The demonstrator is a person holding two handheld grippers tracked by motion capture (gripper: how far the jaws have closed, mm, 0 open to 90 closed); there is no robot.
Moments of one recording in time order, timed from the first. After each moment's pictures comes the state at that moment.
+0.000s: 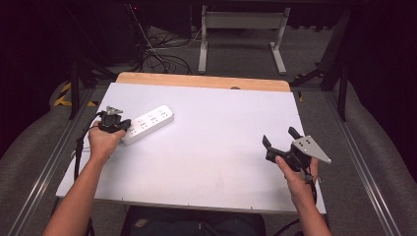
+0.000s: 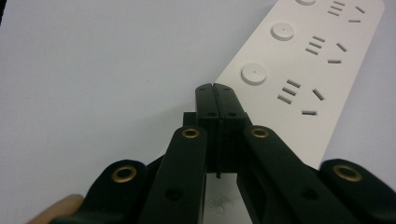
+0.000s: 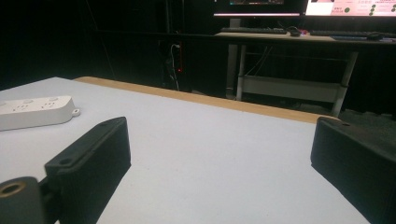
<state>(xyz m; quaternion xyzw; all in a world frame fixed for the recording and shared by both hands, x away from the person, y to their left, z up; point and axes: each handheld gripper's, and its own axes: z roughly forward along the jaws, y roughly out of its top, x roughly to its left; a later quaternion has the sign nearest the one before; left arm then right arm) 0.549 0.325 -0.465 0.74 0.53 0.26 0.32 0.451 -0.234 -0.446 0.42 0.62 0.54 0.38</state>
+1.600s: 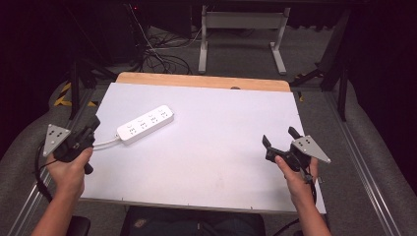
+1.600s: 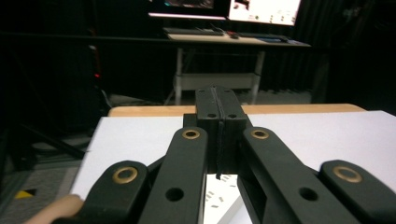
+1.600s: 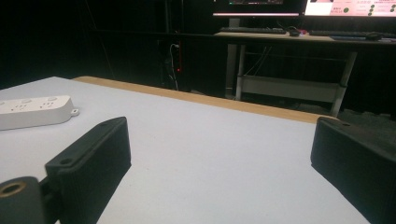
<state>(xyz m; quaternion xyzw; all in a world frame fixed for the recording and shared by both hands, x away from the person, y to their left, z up) 0.406 0.354 -0.403 0.56 0.48 0.40 0.54 0.452 -0.233 -0.446 0.42 0.62 0.54 0.38</state>
